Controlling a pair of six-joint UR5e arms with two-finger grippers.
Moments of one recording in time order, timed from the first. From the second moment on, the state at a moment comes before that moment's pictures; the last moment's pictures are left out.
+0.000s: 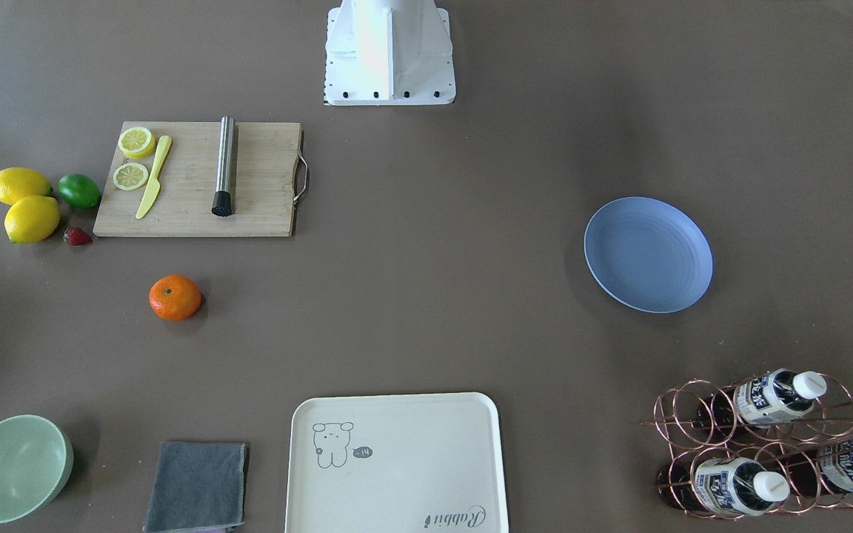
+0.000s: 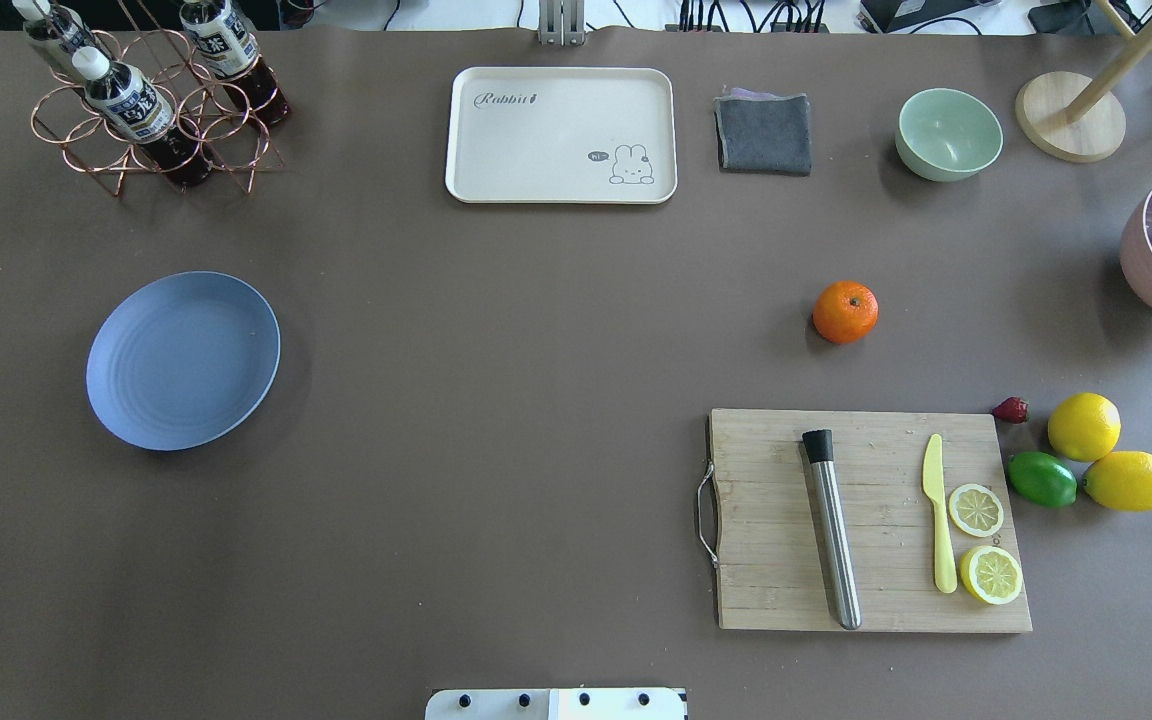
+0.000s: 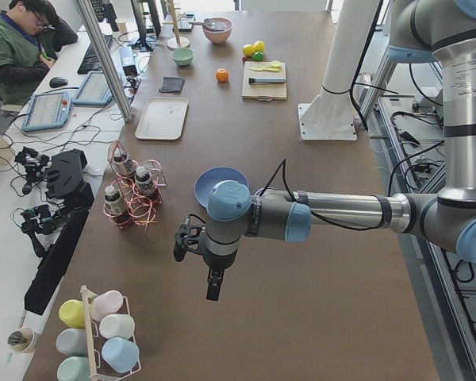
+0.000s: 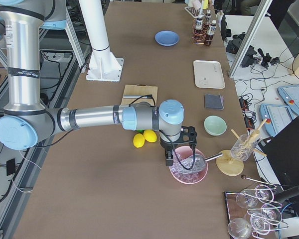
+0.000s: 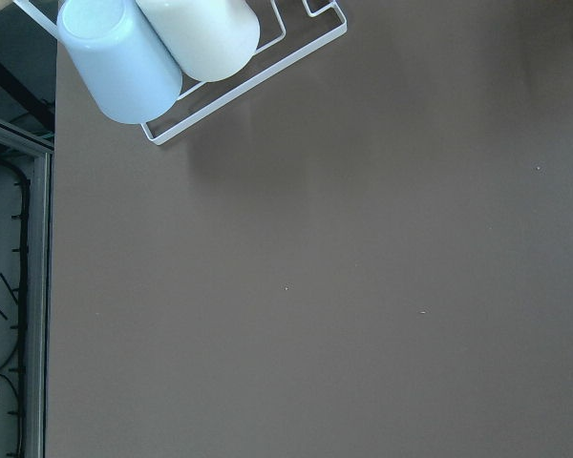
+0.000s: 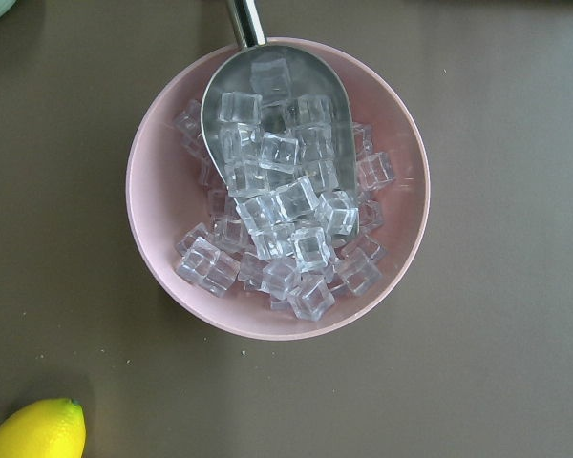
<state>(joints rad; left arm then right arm) -1.66 -1.41 -1.77 -1.66 -2.20 0.04 1.59 -1.62 1.77 -1.66 2.31 -0.01</state>
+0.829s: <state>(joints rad) -1.66 -1.42 -1.77 -1.66 -2.20 0.04 1.59 -1.62 1.77 -1.67 2.32 -0.01</state>
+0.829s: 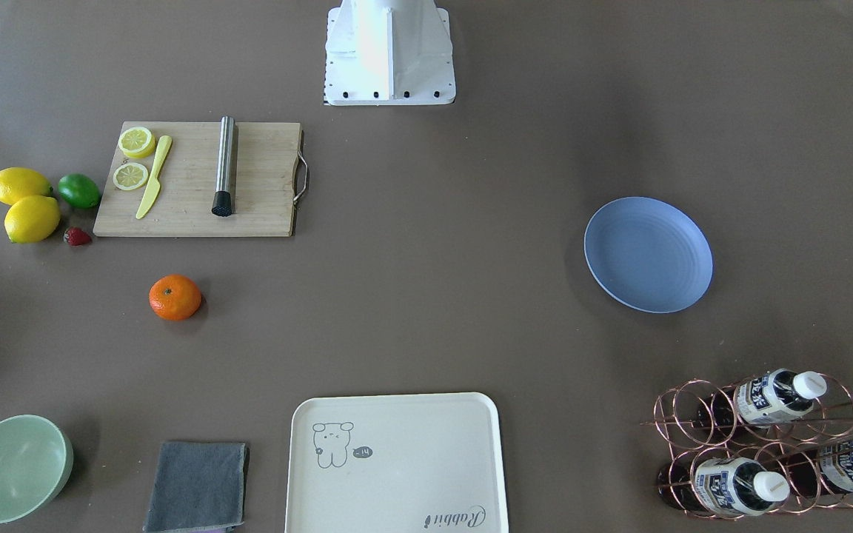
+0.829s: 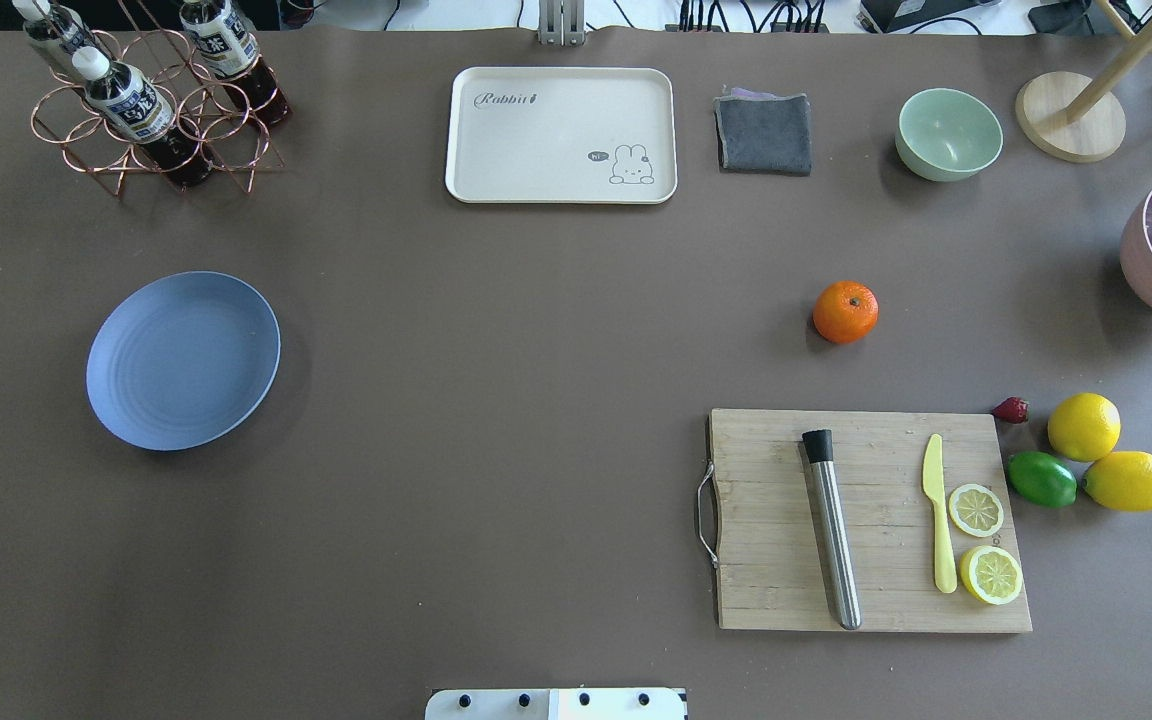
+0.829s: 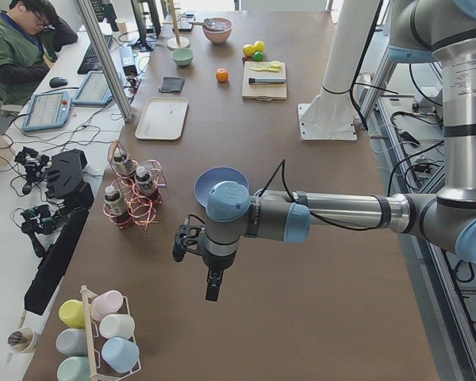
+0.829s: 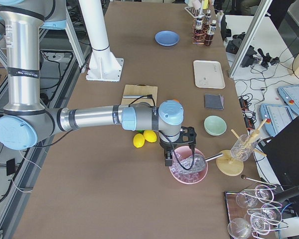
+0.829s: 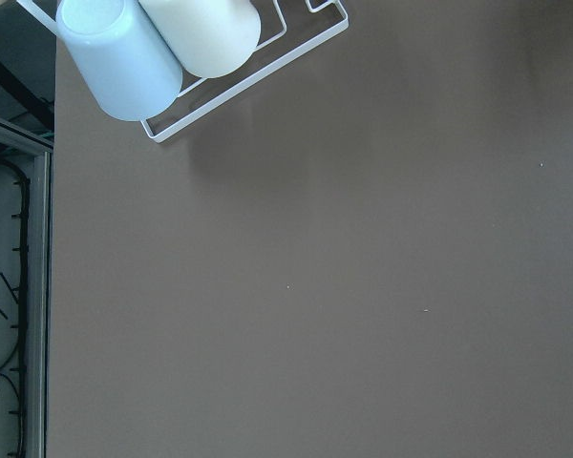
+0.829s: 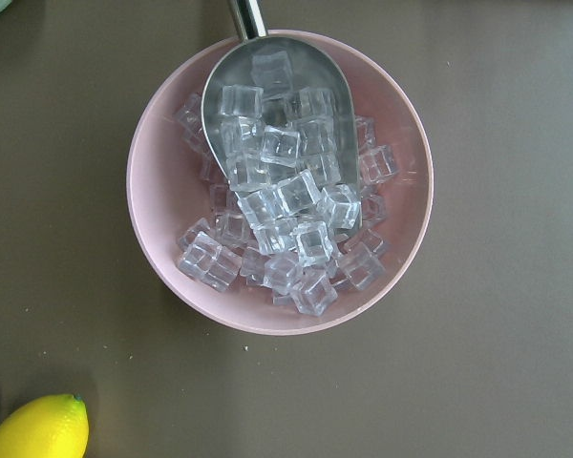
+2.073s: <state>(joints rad) -1.62 -1.42 -1.77 -1.69 -2.21 0.04 1.59 -1.62 1.77 -1.67 2.32 -0.01</state>
